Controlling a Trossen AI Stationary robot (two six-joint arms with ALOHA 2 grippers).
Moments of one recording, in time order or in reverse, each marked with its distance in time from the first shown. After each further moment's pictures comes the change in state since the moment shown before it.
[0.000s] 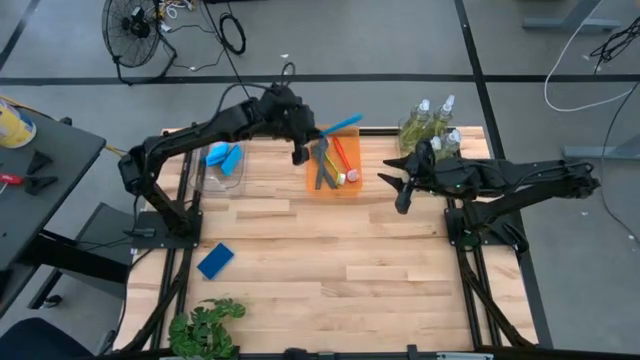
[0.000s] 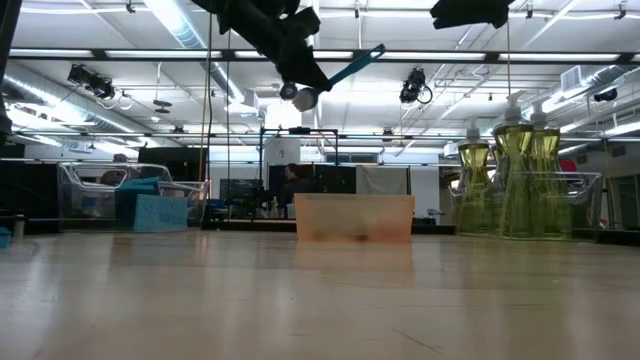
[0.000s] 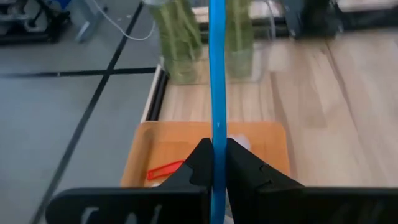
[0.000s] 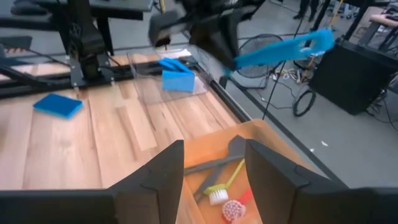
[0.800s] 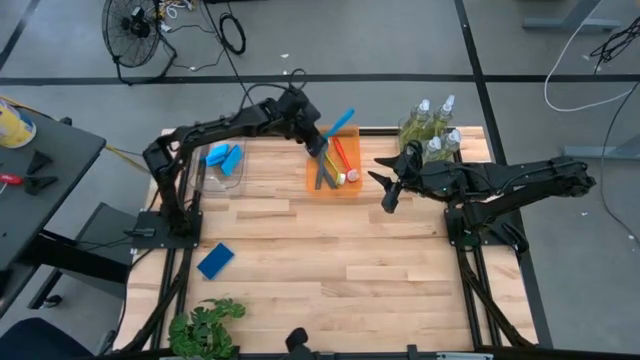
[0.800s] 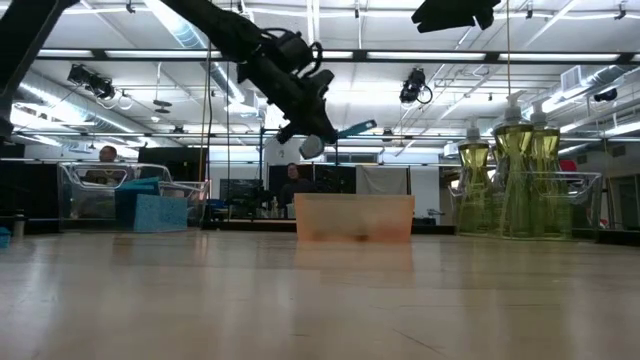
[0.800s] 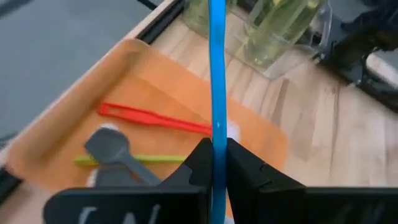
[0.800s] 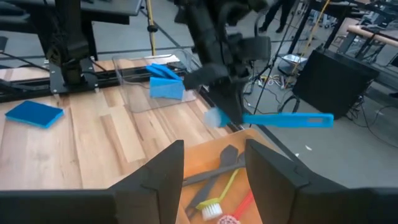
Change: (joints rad) left arm 0.097 0.199 -0.001 0.053 0.117 -0.515; right arm -0.001 0.100 0.000 0.113 0.071 -0.031
